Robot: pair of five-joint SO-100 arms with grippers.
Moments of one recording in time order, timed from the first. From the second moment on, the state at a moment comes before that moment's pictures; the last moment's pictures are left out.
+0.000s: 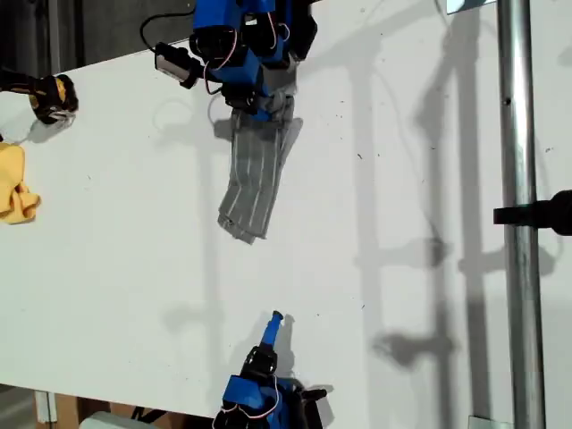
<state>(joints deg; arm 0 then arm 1) -7.6 198.6 172.9 69.3 -58.0 8.0 149.2 142.3 81.1 96.4</state>
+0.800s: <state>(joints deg) -7.6 198.6 172.9 69.3 -57.8 14.0 139.7 138.4 39.9 80.0</state>
